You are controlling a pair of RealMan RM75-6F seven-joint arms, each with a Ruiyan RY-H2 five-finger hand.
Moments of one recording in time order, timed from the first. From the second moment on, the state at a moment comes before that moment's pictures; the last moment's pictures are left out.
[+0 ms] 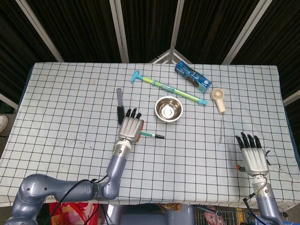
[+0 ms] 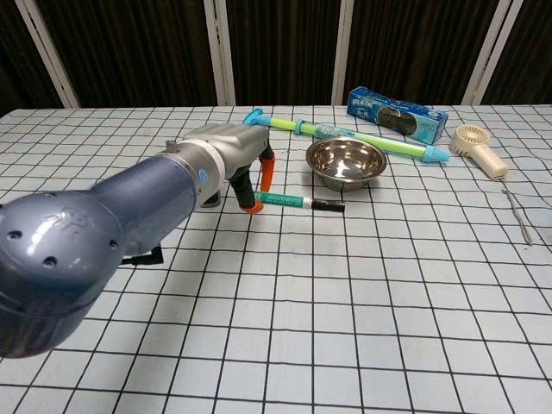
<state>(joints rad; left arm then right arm) -1.08 -1.92 -0.35 -1.40 0.55 1.20 0.93 0.24 -1.35 0.09 -1.47 -1.25 1.24 -0.41</state>
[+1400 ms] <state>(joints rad) -1.19 -1.85 -0.49 -1.59 0.45 1.33 1.00 0.67 -1.51 0.34 -1.94 -0.87 1.33 -0.80</state>
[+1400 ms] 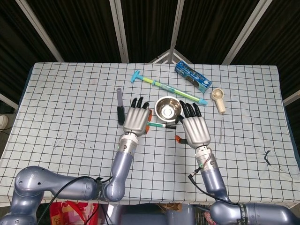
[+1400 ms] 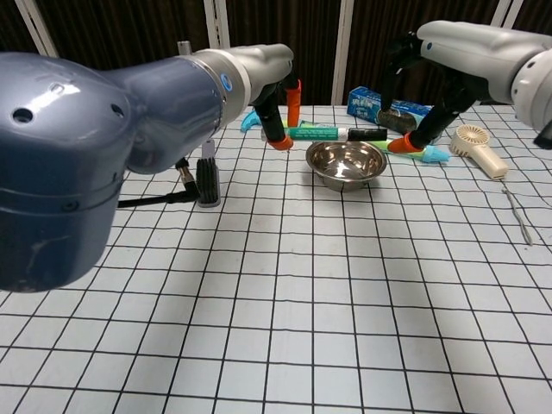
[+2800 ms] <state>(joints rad) -1.18 -1.84 -0.45 -1.59 0.46 1.29 0.92 0.81 -1.64 0.36 -1.86 -0.69 1.43 -0.92</state>
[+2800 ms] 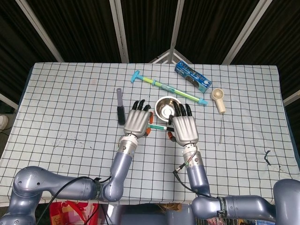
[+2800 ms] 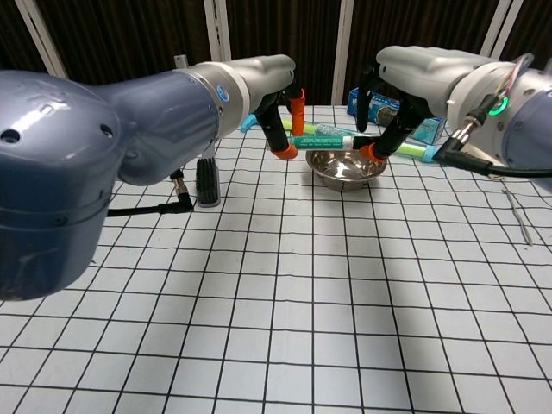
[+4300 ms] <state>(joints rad) -1.18 -1.84 -0.43 -1.57 0.47 1.29 0.90 0.83 -1.62 0.34 -1.87 -0.65 1.44 -0.90</state>
